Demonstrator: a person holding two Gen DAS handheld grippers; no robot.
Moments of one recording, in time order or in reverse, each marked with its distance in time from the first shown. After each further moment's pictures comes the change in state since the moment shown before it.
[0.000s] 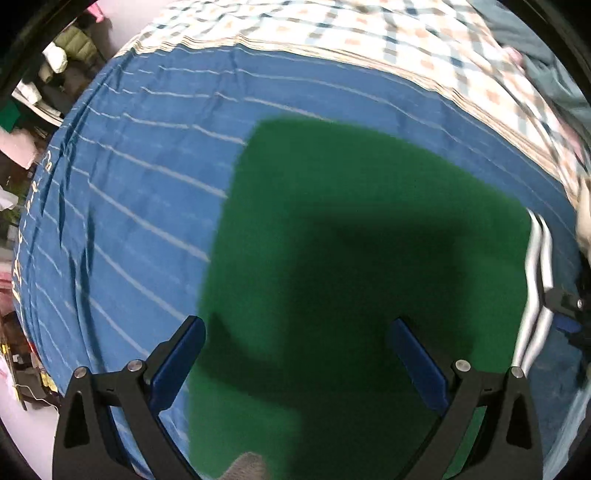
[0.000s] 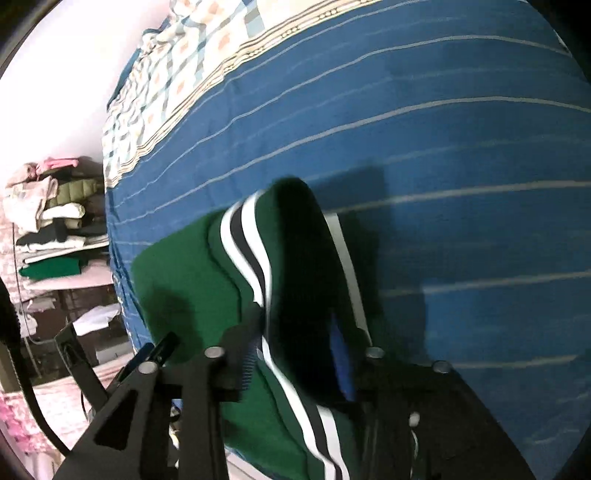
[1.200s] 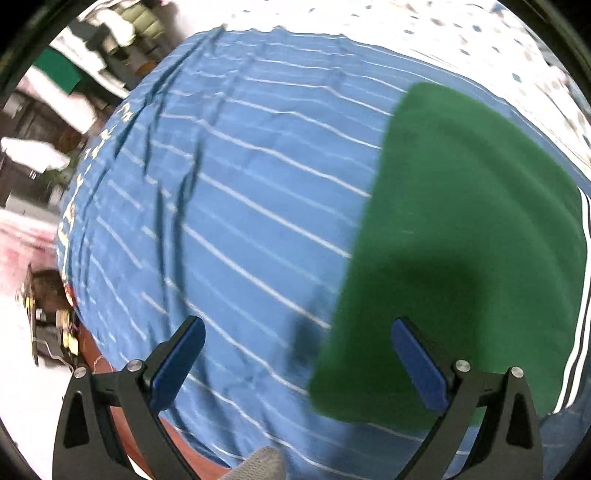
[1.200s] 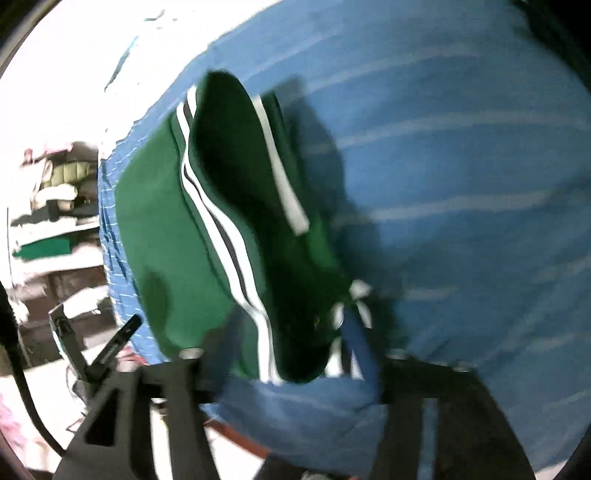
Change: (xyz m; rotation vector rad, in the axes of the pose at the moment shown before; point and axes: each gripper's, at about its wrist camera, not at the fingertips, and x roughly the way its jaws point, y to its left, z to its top) left arm -0.018 0.102 -0.073 -0.153 -0.037 0.171; right arm -0.041 -0.065 -0.119 -0.040 0.002 -0.057
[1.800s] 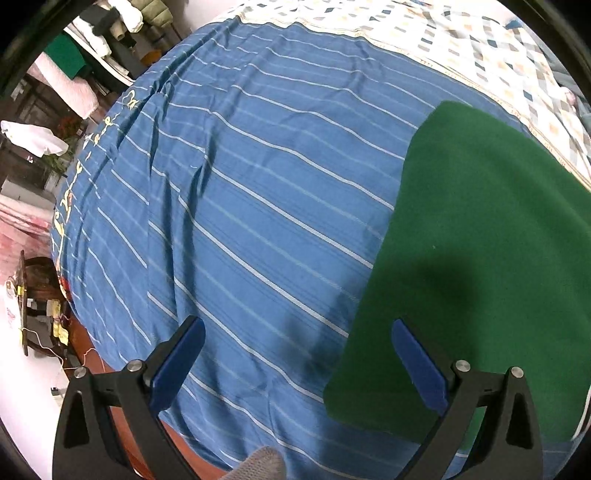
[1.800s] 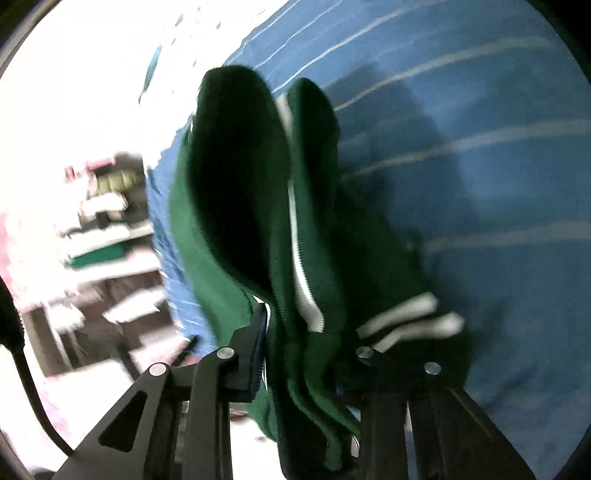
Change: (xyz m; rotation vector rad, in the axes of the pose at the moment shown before) left arm 0.003 0.024 0.006 -0.034 0.005 -0.045; right arm -0.001 -0.002 0.042 0.127 0.061 0.289
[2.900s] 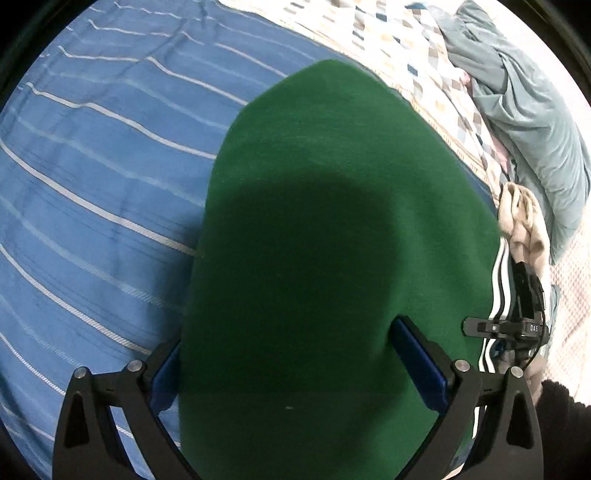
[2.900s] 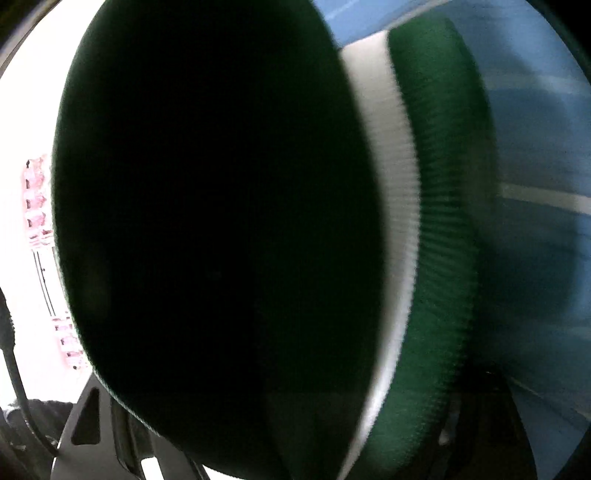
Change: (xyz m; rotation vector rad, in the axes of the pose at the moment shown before) left arm 0.075 -0.072 0.056 0.165 0.094 -0.632; right arm 0.055 -0.072 0.070 -0.200 0.212 0.181
